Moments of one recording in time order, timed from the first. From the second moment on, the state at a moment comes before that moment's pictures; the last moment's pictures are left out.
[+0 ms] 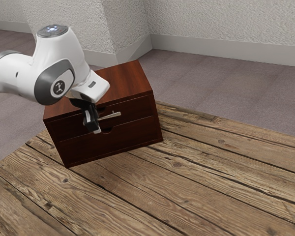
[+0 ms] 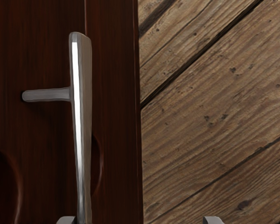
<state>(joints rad) -0.06 -0.01 0.27 -1.78 0.18 2.00 0.86</state>
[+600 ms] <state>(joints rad) -0.06 -0.02 0.26 -1.80 0.14 2.00 0.82</state>
